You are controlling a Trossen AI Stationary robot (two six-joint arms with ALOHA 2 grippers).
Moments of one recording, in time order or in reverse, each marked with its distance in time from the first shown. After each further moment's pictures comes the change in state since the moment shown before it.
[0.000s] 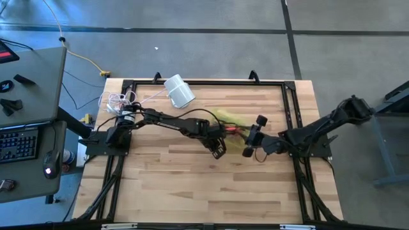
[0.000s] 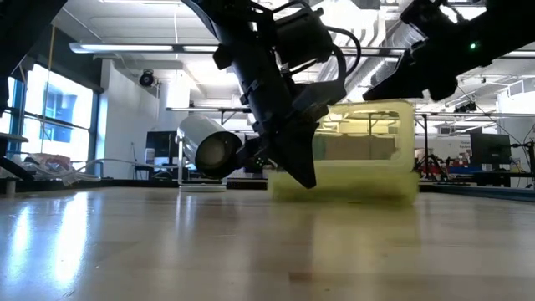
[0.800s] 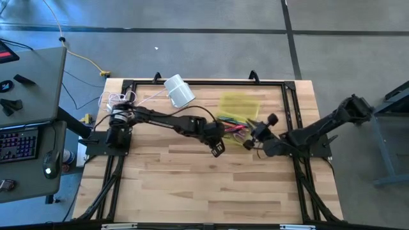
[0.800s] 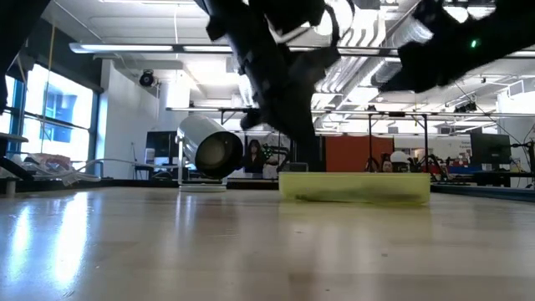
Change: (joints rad) left arm -0.014 -0.097 0.000 -0.015 -0.112 0.072; right arm 0.052 -0.029 -0.001 -0.083 0.373 0.237
